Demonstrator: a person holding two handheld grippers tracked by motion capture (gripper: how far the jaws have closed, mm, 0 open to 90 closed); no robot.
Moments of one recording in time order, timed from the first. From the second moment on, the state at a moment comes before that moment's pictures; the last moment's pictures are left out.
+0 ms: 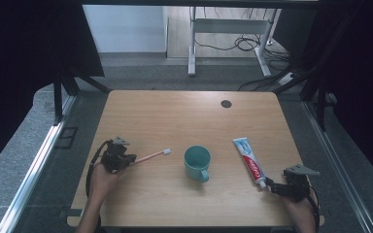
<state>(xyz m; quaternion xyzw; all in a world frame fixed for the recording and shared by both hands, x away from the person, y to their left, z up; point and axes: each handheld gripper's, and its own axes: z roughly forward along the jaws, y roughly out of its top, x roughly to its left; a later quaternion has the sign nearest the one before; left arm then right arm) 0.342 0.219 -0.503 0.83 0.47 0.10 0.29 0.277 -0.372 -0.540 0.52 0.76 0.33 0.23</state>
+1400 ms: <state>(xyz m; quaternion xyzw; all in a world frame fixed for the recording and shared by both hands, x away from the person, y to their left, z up) 0.310 0.217 -0.523 0.83 0.47 0.07 0.30 0.277 -0.372 -0.540 0.52 0.76 0.33 0.23</state>
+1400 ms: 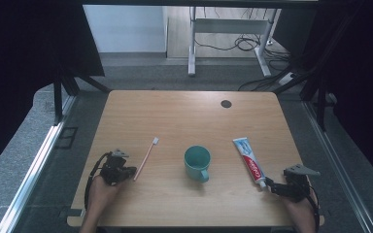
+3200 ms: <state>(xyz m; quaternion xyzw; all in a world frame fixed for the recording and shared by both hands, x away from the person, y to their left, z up) 0.378 0.154 -0.500 0.87 0.48 0.04 0.10 0.277 -0.372 -0.540 0.52 0.76 0.33 0.23</state>
